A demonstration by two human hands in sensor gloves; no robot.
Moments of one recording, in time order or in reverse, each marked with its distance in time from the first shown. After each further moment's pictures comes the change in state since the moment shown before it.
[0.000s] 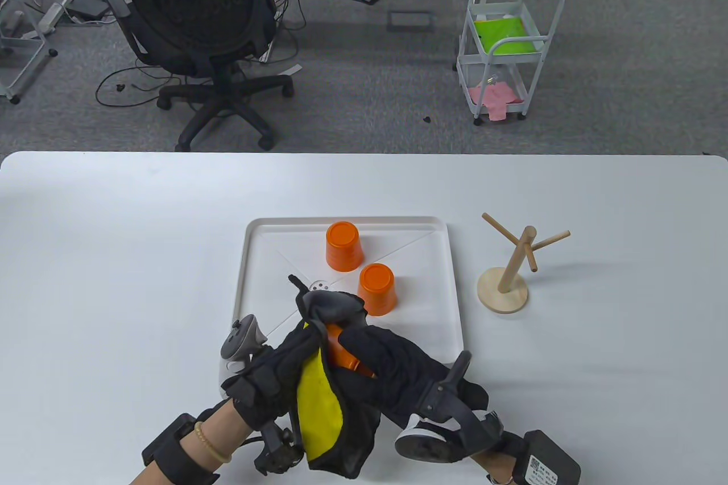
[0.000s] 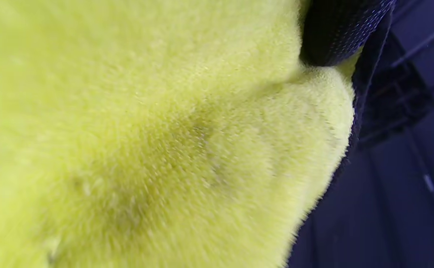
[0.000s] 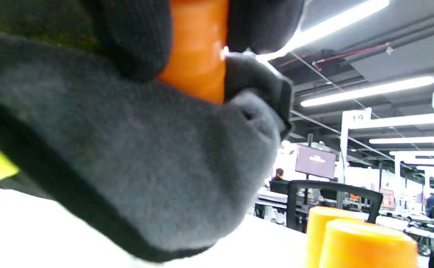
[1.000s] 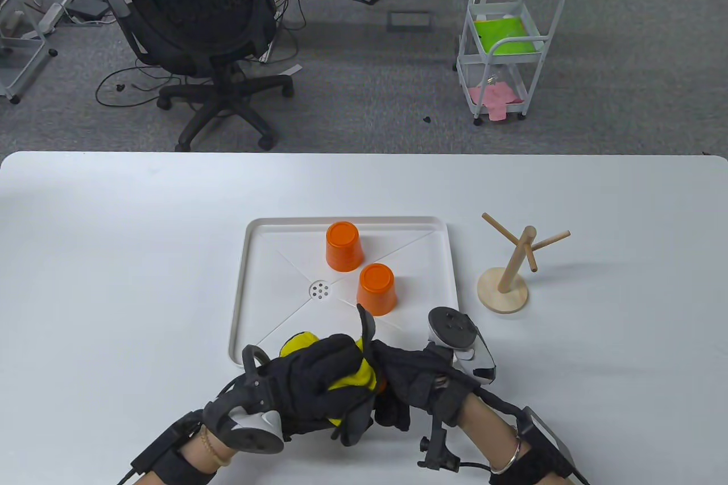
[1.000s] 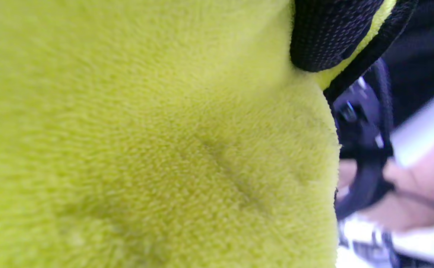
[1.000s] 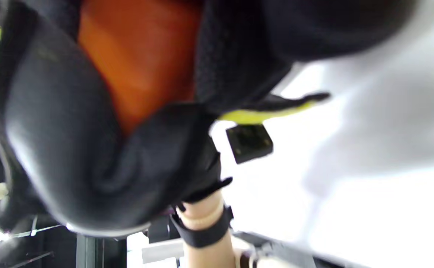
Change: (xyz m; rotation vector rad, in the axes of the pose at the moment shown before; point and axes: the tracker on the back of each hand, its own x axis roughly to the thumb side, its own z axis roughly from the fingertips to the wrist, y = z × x) left_hand 0.027 -0.061 0.027 -0.112 -0.725 -1.895; right_hand -0.063 0.085 0.015 0.550 0.607 -1.730
